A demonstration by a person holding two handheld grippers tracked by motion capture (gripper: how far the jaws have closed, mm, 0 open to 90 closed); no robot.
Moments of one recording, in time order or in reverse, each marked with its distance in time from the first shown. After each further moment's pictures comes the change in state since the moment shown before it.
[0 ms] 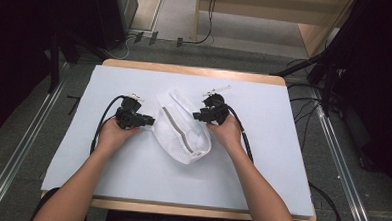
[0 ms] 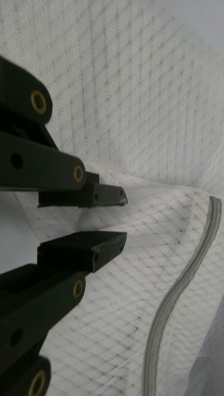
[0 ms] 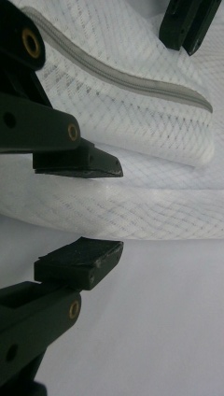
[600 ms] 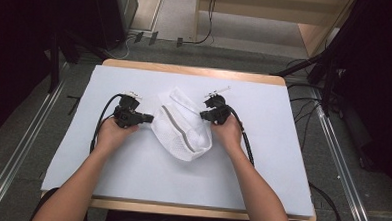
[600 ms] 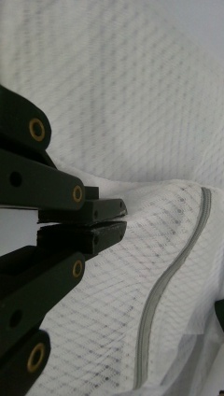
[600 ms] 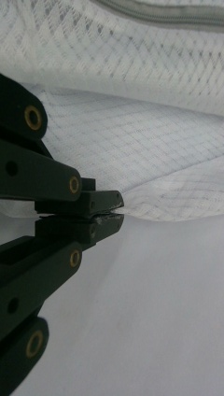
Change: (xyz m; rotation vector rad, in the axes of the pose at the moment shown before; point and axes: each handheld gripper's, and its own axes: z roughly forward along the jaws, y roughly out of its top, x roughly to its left) left arm -0.002 0.004 -0.015 -0.032 -0.027 -0.017; right arm -0.011 -0.005 0.010 0.055 -0.078 0.028
